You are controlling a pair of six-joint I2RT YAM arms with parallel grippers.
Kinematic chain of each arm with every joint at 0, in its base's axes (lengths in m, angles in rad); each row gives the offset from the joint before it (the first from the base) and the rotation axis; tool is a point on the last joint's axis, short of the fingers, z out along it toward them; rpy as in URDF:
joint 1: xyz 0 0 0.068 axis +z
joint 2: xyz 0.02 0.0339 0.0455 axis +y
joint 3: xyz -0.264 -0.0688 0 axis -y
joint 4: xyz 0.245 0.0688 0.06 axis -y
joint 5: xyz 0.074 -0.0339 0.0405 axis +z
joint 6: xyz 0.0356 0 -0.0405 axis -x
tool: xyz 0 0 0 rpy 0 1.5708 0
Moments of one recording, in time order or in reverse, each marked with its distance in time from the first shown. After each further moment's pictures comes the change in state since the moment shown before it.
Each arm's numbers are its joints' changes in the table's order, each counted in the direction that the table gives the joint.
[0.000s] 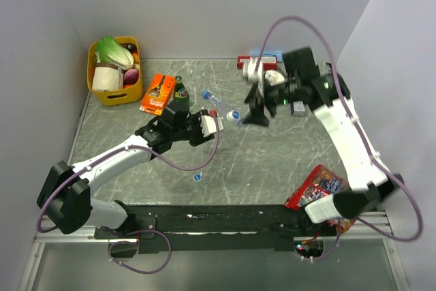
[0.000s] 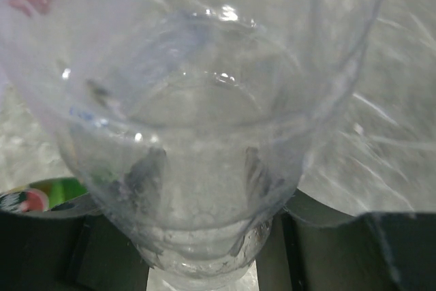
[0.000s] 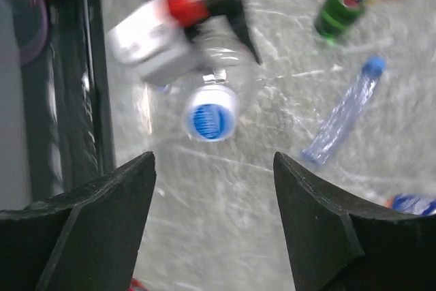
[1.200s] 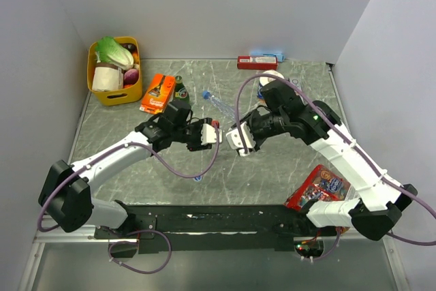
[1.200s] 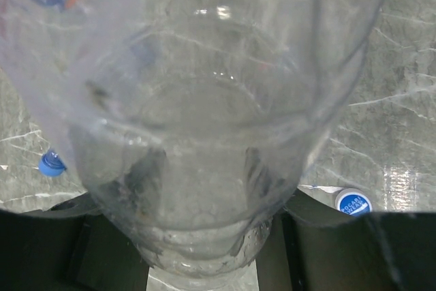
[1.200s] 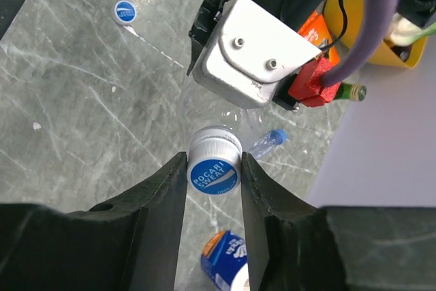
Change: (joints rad) left arm 0.008 0.014 0.063 -0.216 -0.210 -0.220; right arm 0.332 -0.205 -0.291 0.067 -0.242 0.747
